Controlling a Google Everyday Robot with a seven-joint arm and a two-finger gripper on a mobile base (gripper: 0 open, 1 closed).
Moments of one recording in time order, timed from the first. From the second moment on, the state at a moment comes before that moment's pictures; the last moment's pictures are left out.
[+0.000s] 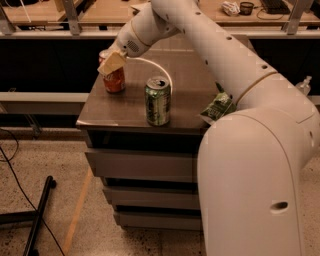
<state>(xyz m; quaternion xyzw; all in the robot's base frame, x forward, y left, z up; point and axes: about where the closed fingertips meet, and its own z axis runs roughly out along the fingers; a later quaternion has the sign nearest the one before) 0.730 0.148 0.910 -0.61 0.66 0.24 0.36</state>
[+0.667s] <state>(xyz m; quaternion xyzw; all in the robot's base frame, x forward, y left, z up) 0.737 0.086 0.963 -0.60 0.67 0.20 0.38</state>
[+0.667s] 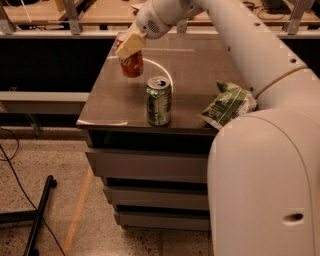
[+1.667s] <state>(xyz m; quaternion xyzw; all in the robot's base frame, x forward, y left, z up) 0.731 -0.054 1.005 -0.56 0.70 0.17 0.41</state>
